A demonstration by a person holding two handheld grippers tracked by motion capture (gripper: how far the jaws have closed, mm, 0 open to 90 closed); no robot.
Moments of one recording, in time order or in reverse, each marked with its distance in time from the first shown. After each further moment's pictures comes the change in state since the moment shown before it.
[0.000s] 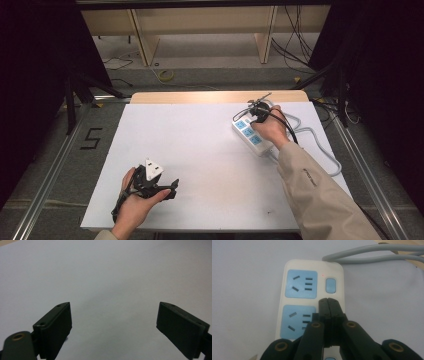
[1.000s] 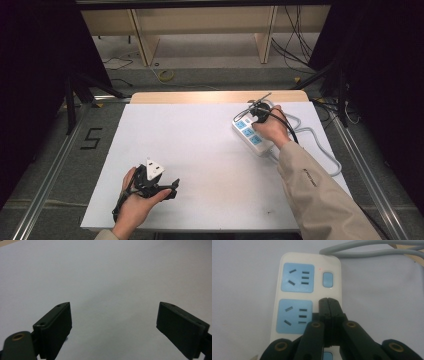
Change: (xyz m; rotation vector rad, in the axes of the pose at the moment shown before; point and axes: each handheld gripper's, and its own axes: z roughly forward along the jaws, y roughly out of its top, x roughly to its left) left arm -0.001 0.001 0.001 0.002 -0.001 0.001; right arm -0.001 -0.001 0.000 0.039 -0.017 -0.008
